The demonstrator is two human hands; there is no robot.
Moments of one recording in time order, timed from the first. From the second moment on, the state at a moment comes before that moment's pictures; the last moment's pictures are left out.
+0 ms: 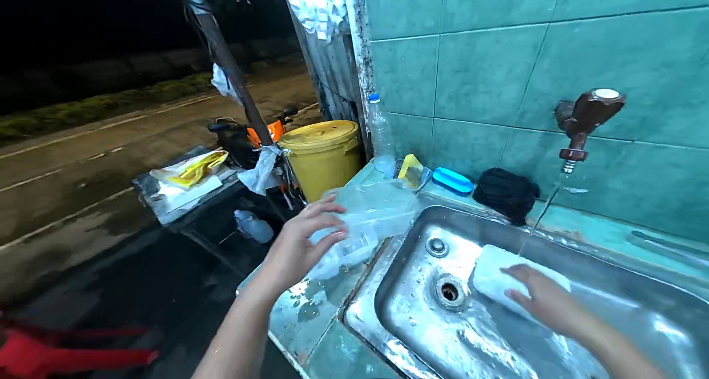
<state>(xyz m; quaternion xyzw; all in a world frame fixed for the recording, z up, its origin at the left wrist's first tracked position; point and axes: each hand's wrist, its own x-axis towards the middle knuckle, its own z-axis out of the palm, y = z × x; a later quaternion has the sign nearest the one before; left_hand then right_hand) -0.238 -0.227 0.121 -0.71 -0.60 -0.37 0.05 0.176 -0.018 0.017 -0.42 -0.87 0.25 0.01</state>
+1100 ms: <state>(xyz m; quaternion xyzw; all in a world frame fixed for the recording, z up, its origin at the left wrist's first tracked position) -0.057 -0.150 0.029 -0.78 -0.55 -0.17 -0.23 0.165 -0.017 0.024 -0.47 -0.84 0.27 -0.03</state>
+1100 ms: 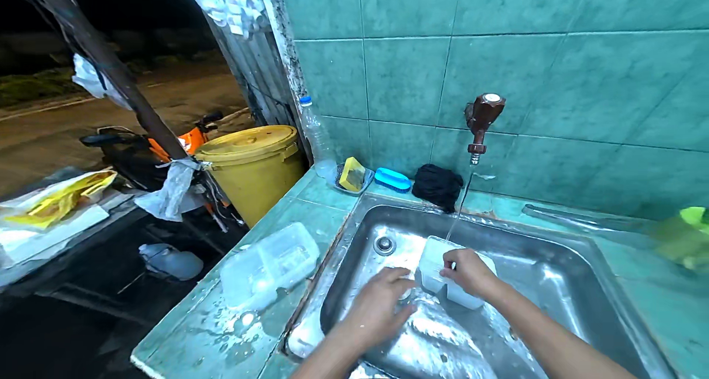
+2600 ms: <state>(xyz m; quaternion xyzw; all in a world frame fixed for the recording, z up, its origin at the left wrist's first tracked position) 0.018 -0.009 0.055 -0.47 -0.54 -0.47 -0.51 0.196 0.010 0.050 -0.45 -0.30 0.67 0.51</state>
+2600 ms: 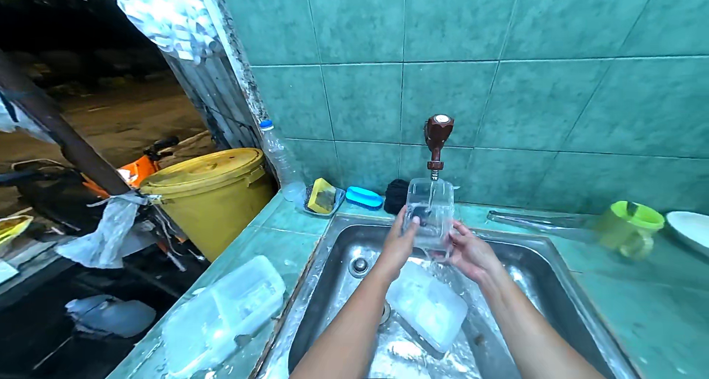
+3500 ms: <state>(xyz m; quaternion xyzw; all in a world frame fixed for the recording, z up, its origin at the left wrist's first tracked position) -0.054 -0.058 0.036 -0.36 -0.63 -0.48 -0.50 0.188 -0.011 0.041 -0.47 -0.83 0.24 0.16</state>
